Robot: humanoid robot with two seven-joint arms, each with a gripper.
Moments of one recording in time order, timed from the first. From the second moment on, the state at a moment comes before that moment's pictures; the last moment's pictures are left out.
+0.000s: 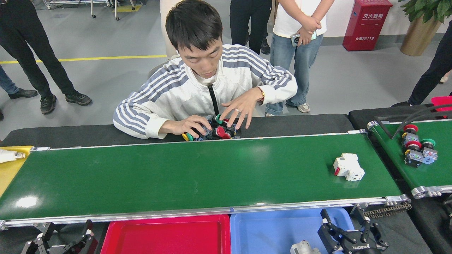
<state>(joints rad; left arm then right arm) 0.30 0.16 0.33 -1.68 -1.35 -0.24 0.02 0.20 -0.06 -0.07 -1.69 1.24 -0.07 0.06</state>
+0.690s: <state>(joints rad) 0.30 0.16 0.33 -1.68 -1.35 -0.29 0.02 -0.23 -0.06 0.06 -1.24 1.31 0.01 0.08</state>
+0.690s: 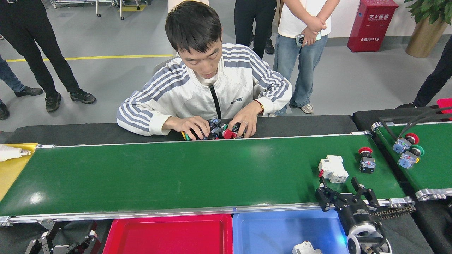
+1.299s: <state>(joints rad) 0.30 0.16 0.33 -1.68 -1.35 -0.29 0.02 -0.09 -0.12 0.17 -1.45 1.30 0.05 0.08</state>
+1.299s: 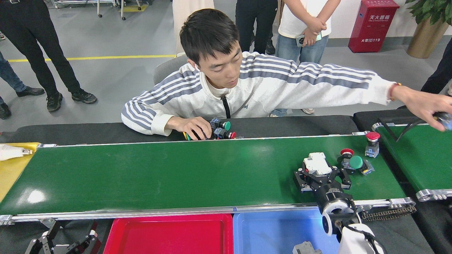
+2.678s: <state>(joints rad) 0.30 0.16 0.33 -1.68 -1.35 -0.29 0.02 -0.13 -0.15 0.09 -1.39 1.27 -0.07 0.06</state>
